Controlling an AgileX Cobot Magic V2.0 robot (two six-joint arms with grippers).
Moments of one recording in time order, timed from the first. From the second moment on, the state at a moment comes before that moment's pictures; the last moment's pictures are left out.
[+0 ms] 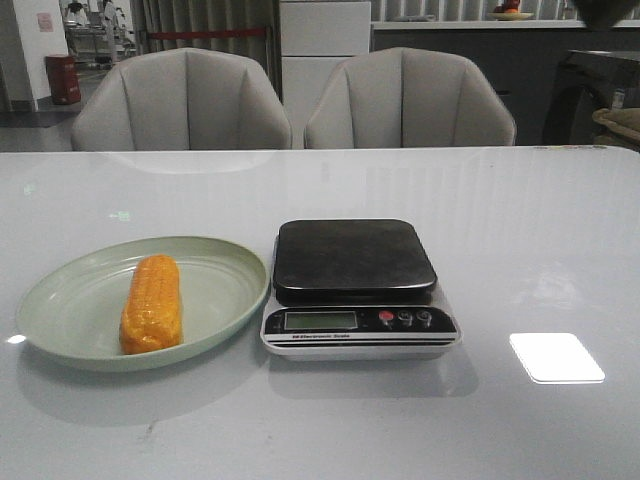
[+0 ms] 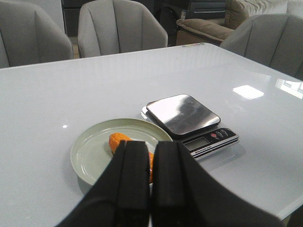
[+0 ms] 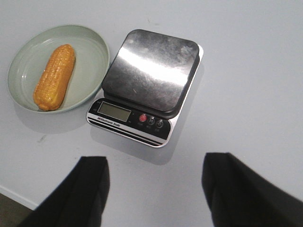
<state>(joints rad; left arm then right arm) -0.63 -0.01 -0.41 0.15 0.65 -0.21 0.54 0.82 -0.78 -0.05 0.66 0.27</state>
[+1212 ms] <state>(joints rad) -0.63 -0.01 -0.41 0.15 0.65 -0.21 0.54 0.06 -0.20 -0.09 0.27 0.18</state>
